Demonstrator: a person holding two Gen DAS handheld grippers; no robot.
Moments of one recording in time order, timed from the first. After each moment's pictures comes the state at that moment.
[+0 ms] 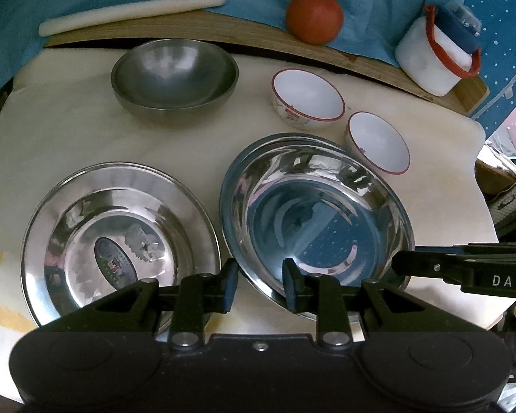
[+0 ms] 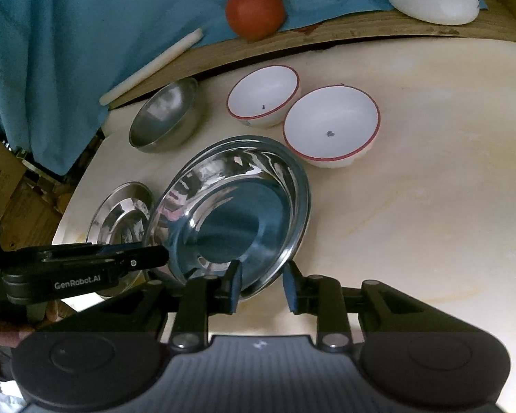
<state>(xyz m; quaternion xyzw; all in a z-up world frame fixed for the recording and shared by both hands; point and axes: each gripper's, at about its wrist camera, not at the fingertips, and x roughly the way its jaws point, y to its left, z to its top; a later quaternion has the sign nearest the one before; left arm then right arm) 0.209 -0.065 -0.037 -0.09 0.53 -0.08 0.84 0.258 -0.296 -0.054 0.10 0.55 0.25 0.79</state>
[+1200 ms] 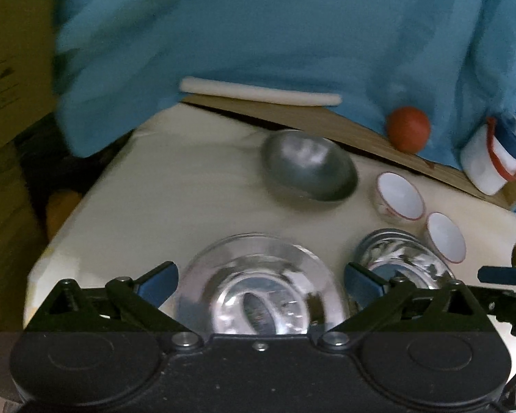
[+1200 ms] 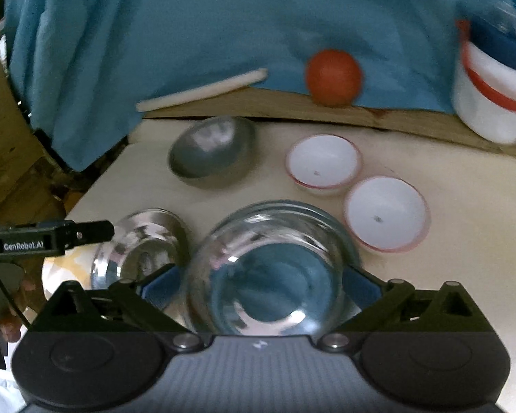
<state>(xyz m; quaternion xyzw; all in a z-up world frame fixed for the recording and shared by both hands) 0.181 0.044 0.008 -0.12 0.43 0.04 0.89 0.252 -0.225 -0.005 0.00 0.47 0.27 0.84</state>
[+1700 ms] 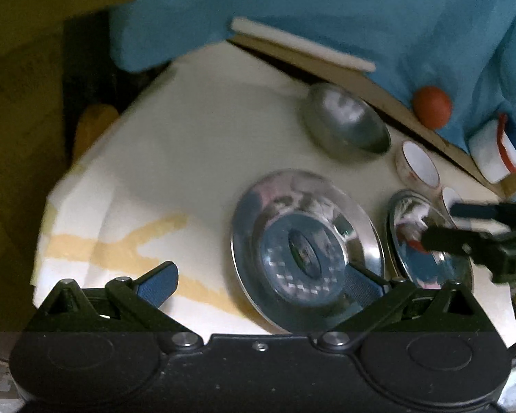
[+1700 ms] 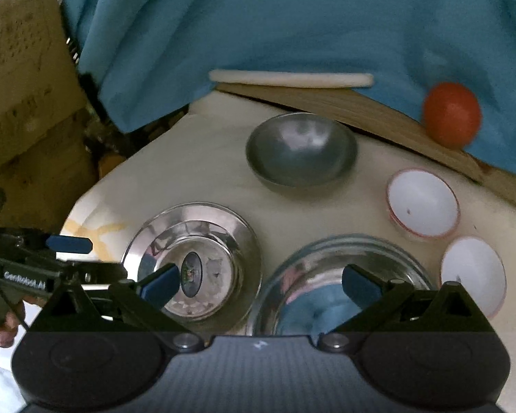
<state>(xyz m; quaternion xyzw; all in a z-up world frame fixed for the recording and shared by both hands) 0.153 0.095 -0.030 -0.19 0.48 0.01 0.86 0.256 -0.130 -0.008 -0.10 0.46 0.35 0.81</state>
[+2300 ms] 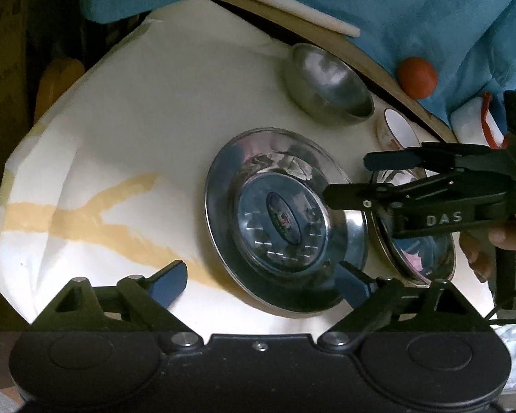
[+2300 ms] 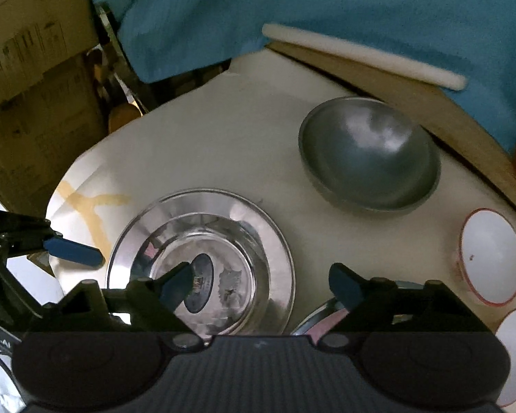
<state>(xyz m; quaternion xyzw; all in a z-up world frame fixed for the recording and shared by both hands) 0.158 0.093 -0.052 -0.22 0.52 -0.04 0.82 0.280 -0.064 -0.051 -0.18 0.48 0.41 0.75</state>
